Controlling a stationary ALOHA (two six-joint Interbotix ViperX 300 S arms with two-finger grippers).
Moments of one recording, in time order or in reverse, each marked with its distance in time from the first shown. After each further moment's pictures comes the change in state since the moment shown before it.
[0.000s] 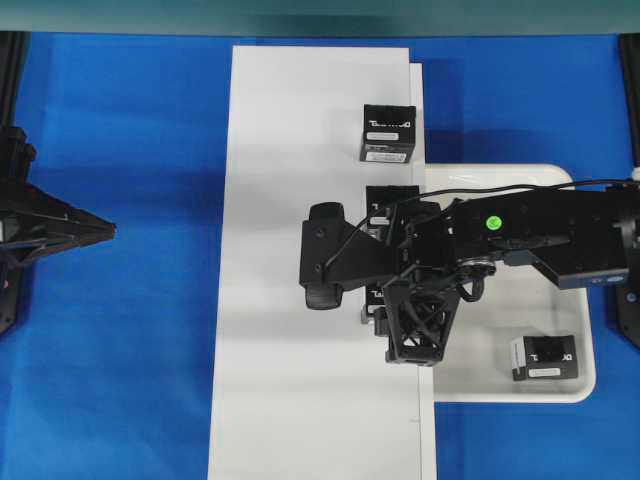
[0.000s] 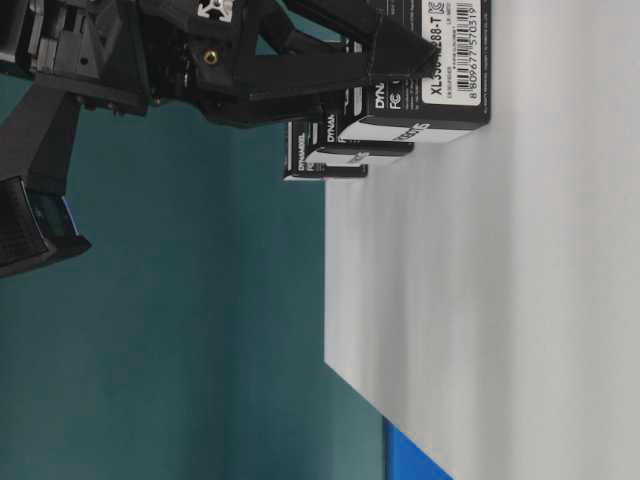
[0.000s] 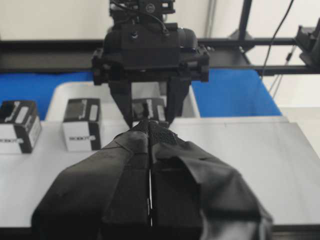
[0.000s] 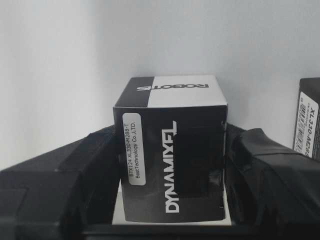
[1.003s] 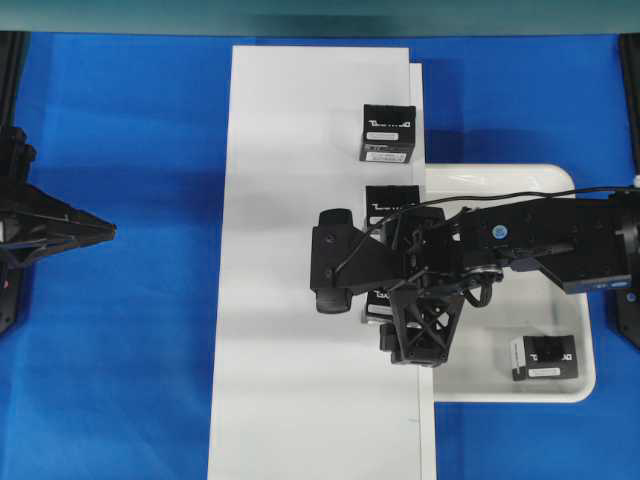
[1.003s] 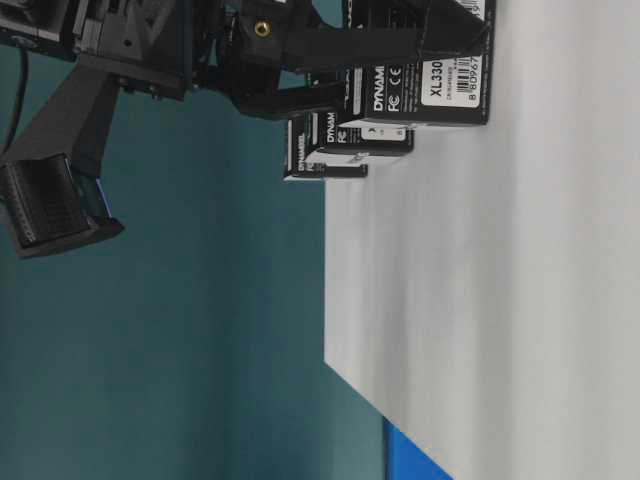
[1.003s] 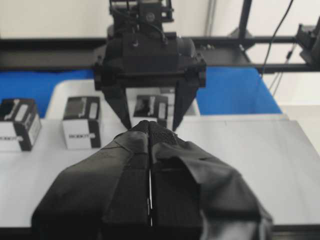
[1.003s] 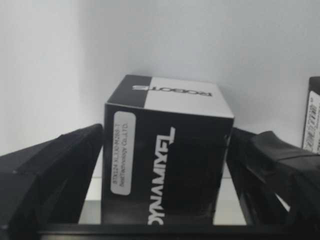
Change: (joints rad) left arm 0.000 -0.002 0.000 0.002 0.021 0.000; right arm 0.003 -0.017 0.072 -0.021 -0.097 0.005
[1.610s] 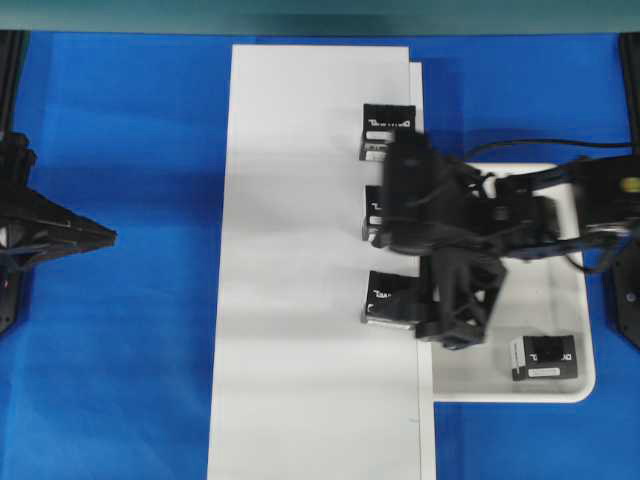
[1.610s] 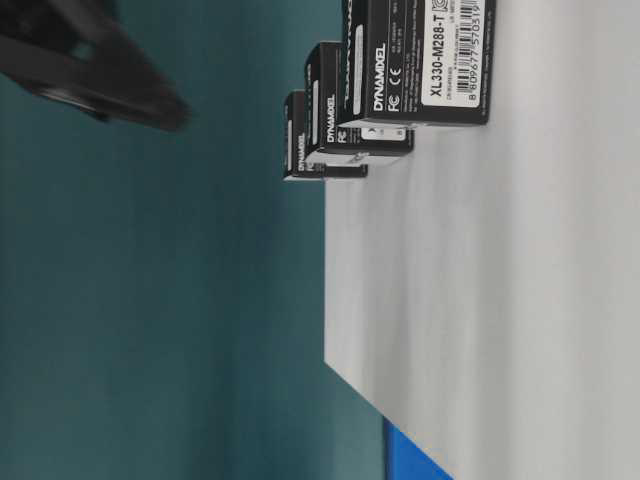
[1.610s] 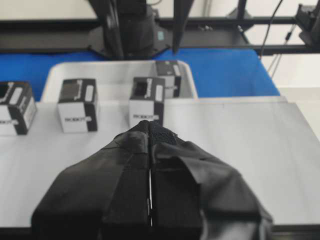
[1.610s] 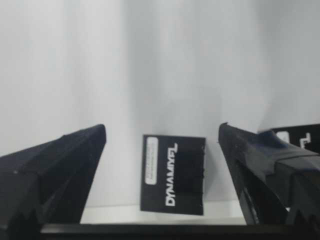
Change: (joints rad) left arm -0.011 0.000 0.000 0.000 0.041 -0.002; right arm -0.012 -0.301 0.028 0.000 -0.187 0.067
